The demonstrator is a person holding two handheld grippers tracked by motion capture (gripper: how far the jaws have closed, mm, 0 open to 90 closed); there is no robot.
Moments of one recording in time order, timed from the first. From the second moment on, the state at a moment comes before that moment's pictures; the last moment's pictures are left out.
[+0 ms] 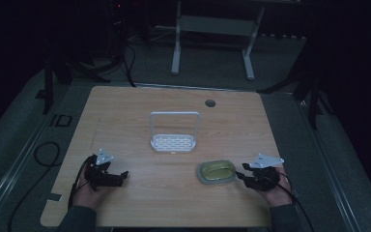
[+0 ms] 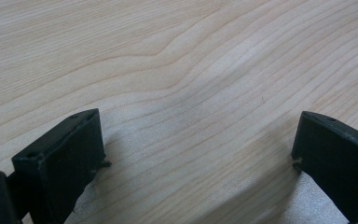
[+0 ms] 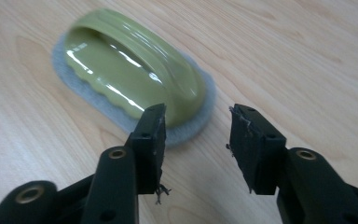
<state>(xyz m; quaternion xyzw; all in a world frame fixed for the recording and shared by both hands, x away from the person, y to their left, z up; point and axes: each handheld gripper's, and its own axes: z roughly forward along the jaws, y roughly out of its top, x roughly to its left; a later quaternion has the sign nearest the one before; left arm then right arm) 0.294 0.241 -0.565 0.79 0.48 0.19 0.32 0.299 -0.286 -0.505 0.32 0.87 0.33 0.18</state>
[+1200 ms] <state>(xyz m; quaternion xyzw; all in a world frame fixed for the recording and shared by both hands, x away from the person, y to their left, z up) 0.294 0.241 -0.565 0.79 0.48 0.19 0.32 0.338 -0.220 -0.475 0.15 0.95 0.25 0.13</state>
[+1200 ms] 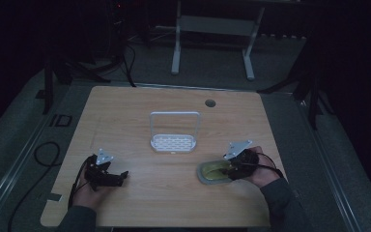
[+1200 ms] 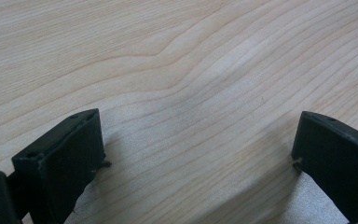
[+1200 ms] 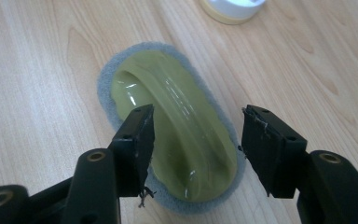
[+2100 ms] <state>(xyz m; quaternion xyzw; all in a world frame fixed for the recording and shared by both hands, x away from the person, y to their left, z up) 0.294 0.241 -0.565 0.79 0.48 0.19 0.32 0.351 -0.199 -0.476 0.07 0.98 0.17 0.11</state>
